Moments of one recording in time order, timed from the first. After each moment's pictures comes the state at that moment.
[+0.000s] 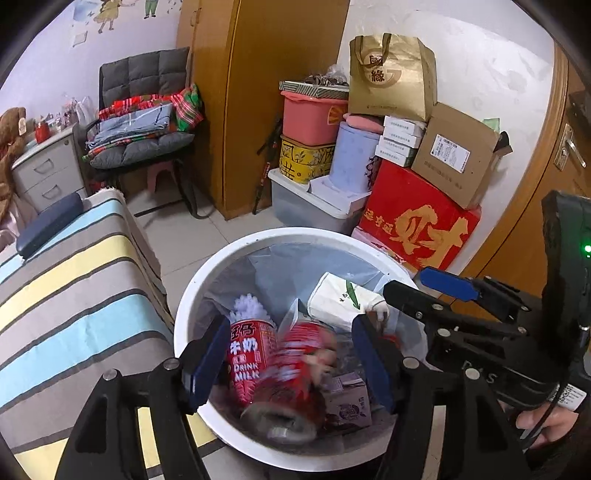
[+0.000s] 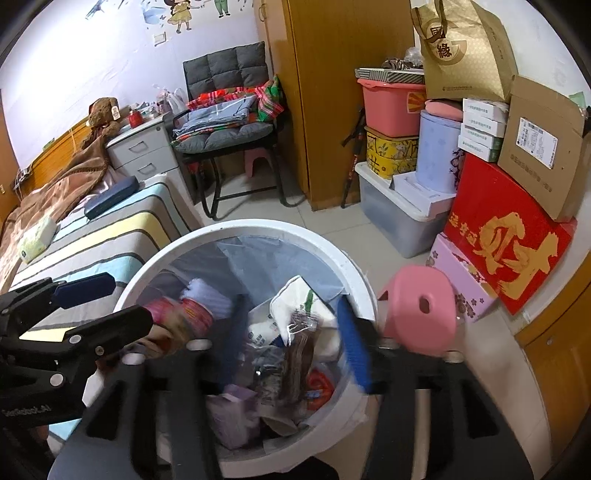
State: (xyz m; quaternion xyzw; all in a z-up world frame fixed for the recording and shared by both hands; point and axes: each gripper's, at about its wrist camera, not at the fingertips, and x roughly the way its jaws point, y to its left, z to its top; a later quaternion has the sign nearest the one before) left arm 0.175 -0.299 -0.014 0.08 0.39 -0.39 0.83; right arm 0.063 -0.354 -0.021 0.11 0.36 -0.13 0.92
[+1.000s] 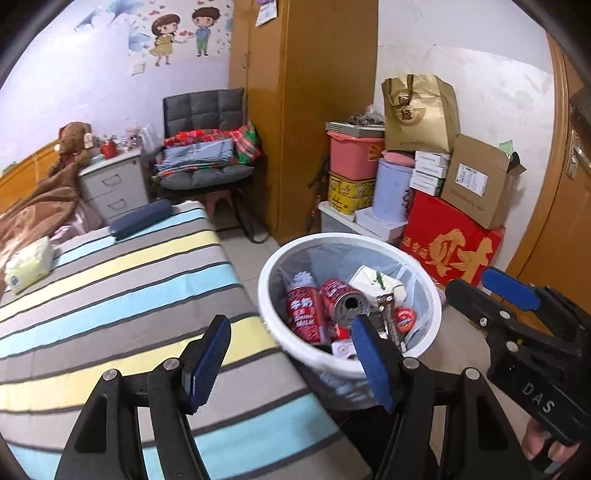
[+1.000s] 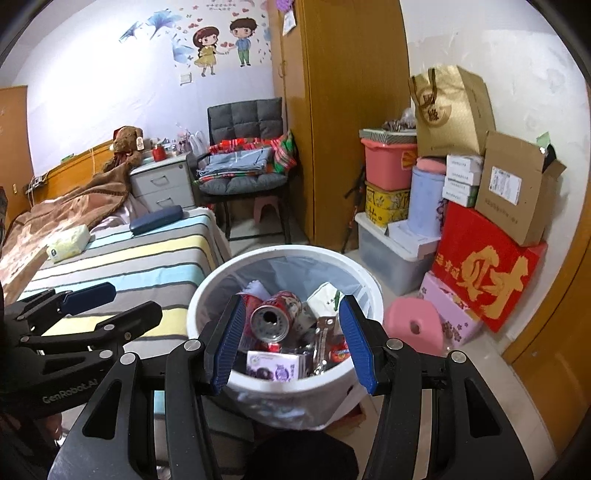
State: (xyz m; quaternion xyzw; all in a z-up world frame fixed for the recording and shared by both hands) left arm 0.081 -0.202 0.016 0.07 0.32 -0.30 0.90; right arm -0.002 -0.277 0.014 0.06 0.27 -0.15 0.95
